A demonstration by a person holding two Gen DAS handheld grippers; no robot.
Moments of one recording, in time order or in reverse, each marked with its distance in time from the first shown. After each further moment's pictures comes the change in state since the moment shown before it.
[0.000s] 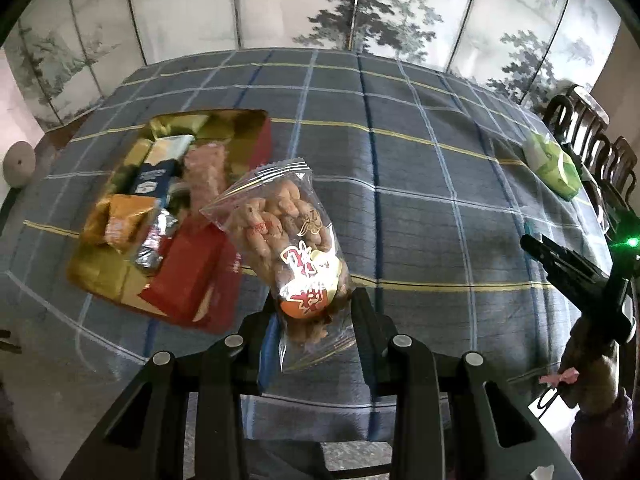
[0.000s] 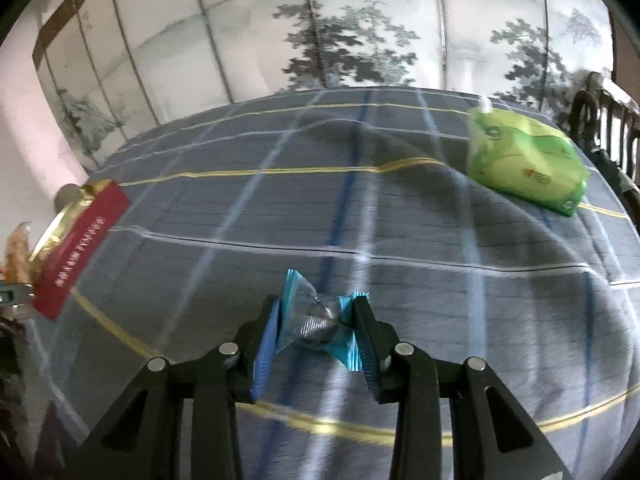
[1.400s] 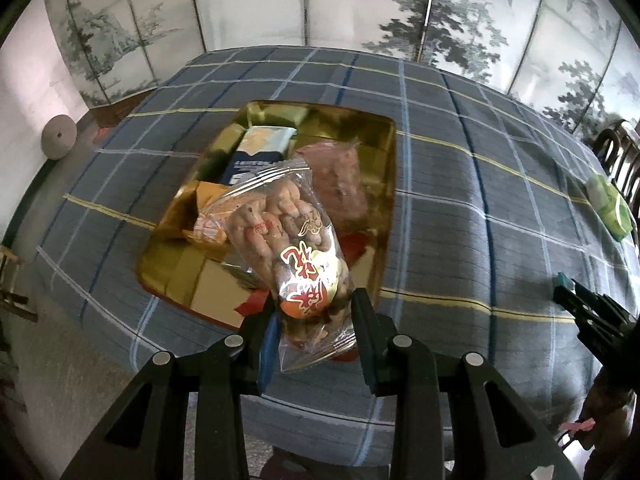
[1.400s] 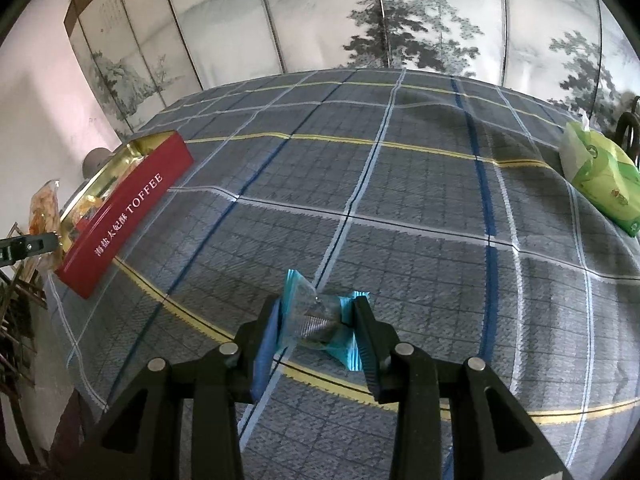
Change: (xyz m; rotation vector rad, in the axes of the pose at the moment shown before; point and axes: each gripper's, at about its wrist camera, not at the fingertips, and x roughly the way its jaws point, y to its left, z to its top) left arm 0.015 0.090 0.006 -0.122 -0.018 0.130; right arm 0.024 0.088 -0.006 -0.101 0.083 0.088
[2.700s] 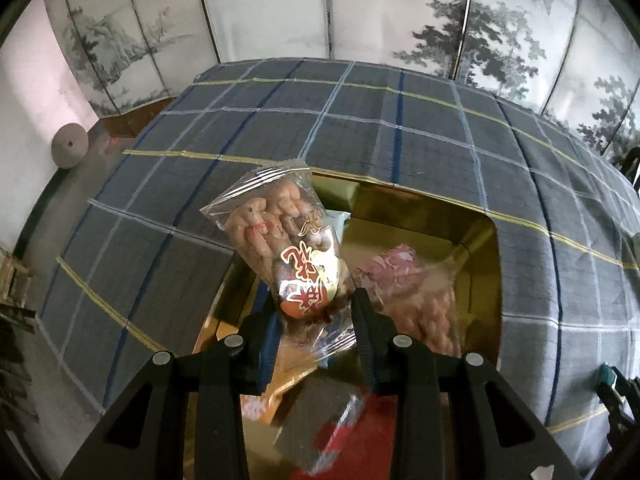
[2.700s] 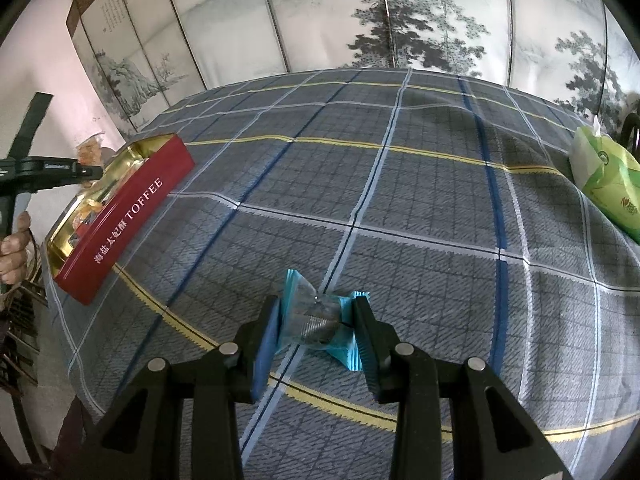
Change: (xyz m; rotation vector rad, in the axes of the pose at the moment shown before) left arm 0.076 0.039 0.108 -0.009 -0.001 0.060; right arm 0.009 0.001 0.009 -0.002 0.003 0.017
